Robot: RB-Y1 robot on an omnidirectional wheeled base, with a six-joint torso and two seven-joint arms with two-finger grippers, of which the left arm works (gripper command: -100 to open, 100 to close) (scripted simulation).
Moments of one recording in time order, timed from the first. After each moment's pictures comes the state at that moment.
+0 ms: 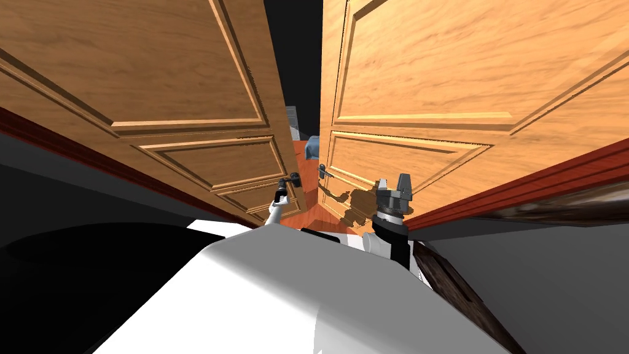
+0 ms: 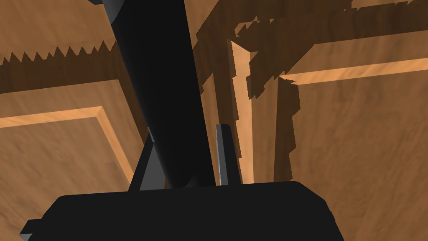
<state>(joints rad) -0.24 0.05 0.56 -1.04 0.12 -0.36 -0.25</state>
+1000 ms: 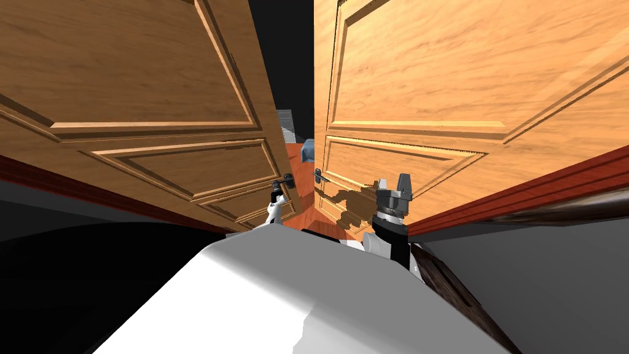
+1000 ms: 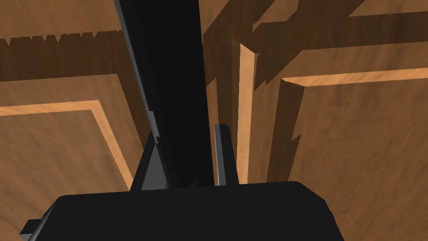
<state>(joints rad) -0.33 0.03 0.78 -0.95 0.16 -0.39 -0.35</state>
